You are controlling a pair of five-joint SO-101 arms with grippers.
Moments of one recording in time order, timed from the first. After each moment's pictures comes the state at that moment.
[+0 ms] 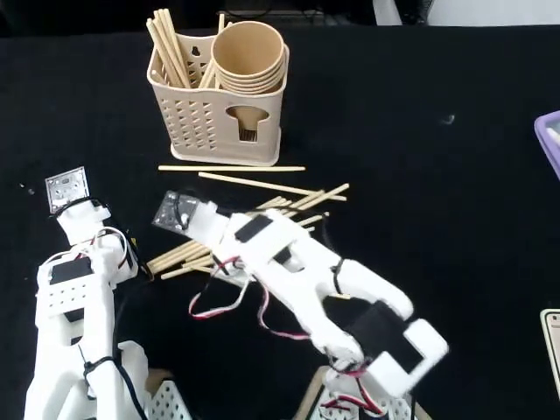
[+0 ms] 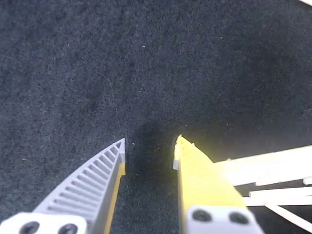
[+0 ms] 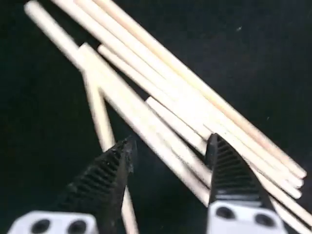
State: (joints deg) left arm -21.8 -45.6 72.0 41.2 1.6; right arm -40.1 3.0 38.4 43.0 30.1
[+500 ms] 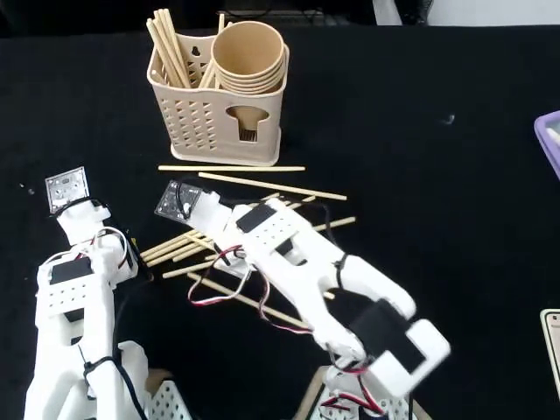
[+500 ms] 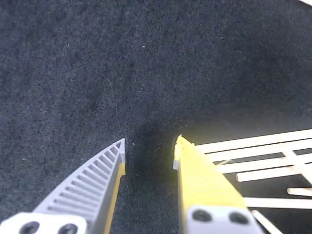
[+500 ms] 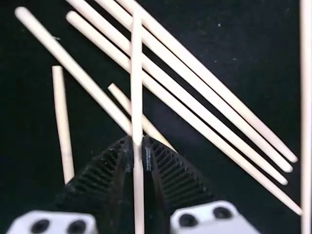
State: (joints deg) left arm -21.8 -45.6 72.0 41.2 1.6; right arm -38.8 -0.7 36.2 49.0 30.2
